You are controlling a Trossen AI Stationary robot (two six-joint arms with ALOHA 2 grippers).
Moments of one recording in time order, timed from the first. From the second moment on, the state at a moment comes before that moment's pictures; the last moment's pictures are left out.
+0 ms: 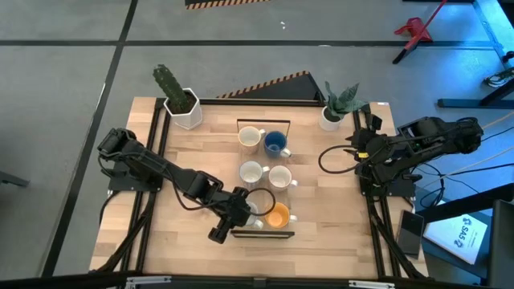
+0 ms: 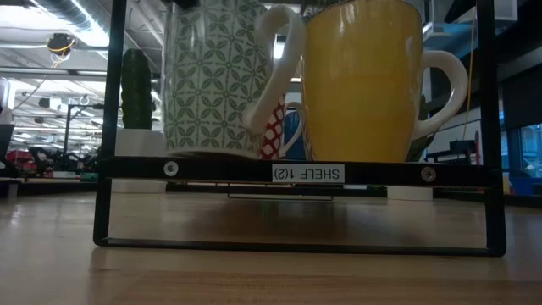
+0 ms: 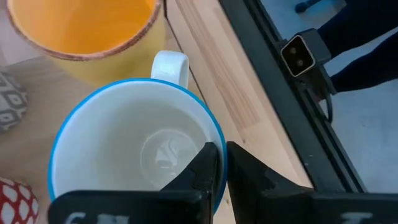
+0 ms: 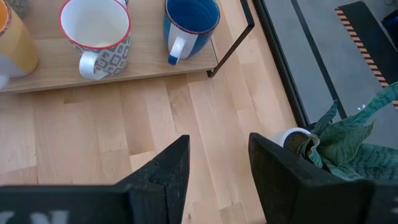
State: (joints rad) left arm -0.41 1.66 1.31 -0.57 0.08 -0.07; right arm 0.30 0.97 1.35 -1.44 0.49 0.33
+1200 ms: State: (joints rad) left arm -0.43 1.66 1.31 -0.55 0.06 0.02; right arm 0.30 0.97 1.35 -1.44 0.50 0.33
